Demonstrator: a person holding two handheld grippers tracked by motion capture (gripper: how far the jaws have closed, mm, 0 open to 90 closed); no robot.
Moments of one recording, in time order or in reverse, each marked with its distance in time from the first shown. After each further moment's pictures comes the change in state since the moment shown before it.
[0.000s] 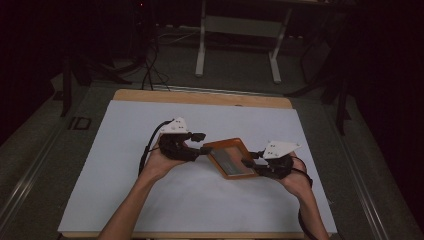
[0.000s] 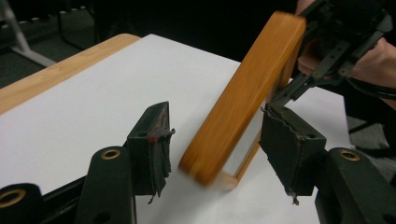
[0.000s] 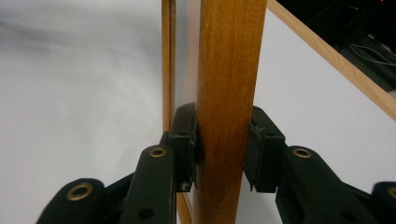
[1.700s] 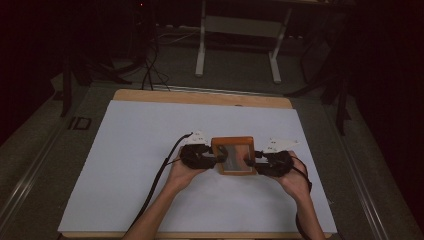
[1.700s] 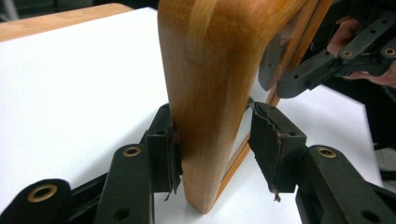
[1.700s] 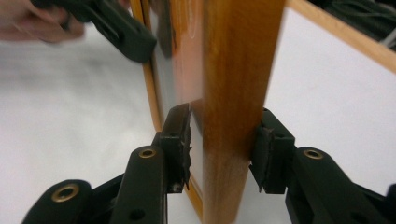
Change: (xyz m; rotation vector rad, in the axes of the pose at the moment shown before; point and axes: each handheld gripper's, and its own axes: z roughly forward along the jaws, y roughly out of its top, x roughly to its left) left arm -0.010 -0.032 0.066 0.017 0.005 -0.112; right arm -0.008 -0.011 0.011 0.063 -0.069 0.180
